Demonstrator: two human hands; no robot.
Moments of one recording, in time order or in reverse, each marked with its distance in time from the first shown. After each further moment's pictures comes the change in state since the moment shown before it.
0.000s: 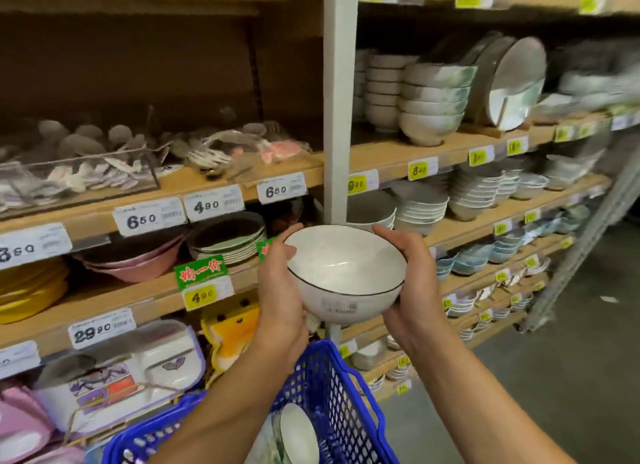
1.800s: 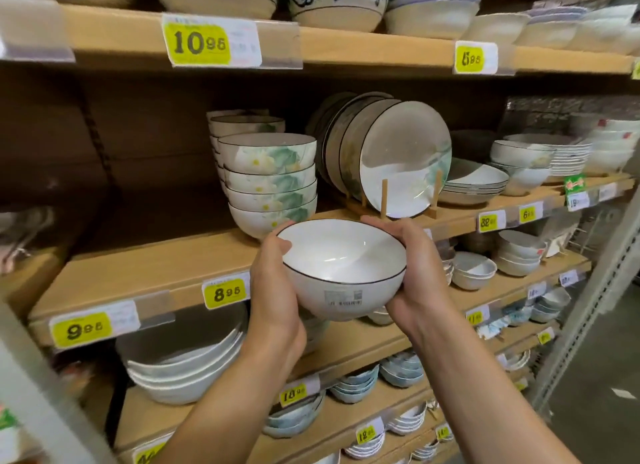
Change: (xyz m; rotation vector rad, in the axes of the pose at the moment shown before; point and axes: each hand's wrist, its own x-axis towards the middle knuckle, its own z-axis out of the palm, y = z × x) left_hand 0.134 -0.123 0.378 -0.017 0.014 0.095; right_hand 0.293 -0.224 -0.228 -0.018 -0.015 -0.003
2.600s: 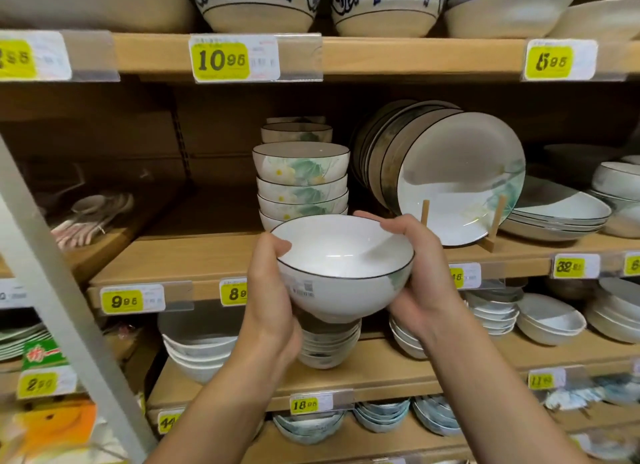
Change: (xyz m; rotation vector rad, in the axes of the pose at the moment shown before) left_hand 0.006 0.000 0.018 -0.063 0.131 0.090; right_hand 0.047 -0.017 0.001 0.041 -0.428 0.265
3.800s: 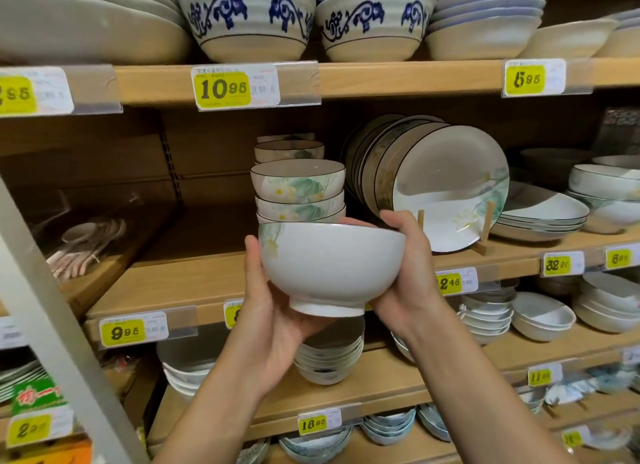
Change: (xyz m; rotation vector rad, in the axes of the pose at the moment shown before) left_hand 0.006 0.014 -0.028 -0.128 -0.311 -0.151; right_hand 0.001 0.002 0.028 0.039 0.105 -0.058
